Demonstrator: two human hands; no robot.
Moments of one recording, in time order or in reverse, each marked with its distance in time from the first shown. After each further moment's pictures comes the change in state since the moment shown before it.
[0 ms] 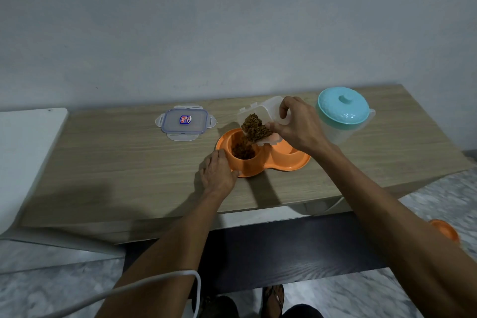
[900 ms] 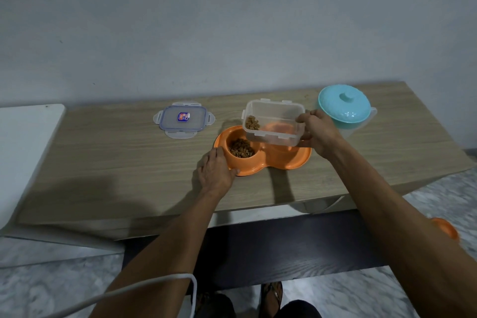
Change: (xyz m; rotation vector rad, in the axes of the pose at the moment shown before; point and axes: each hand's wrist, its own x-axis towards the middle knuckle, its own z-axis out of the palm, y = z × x) left_hand -0.001 0.001 -0.001 -0.004 -0.003 0.001; right_hand 0.008 0.050 0.006 0.855 -0.106 0.788
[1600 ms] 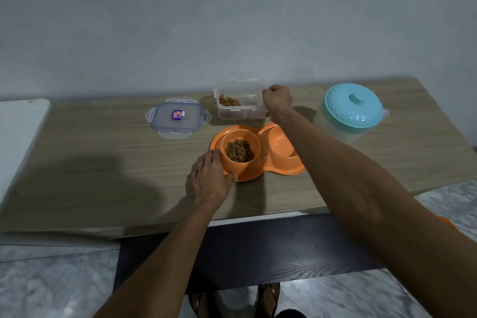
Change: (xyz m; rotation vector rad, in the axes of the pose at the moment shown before) left_hand 0.001 -0.001 0.001 0.027 0.022 -0.008; right_hand 0.099 -0.027 0.101 -0.205 0.248 -0.133
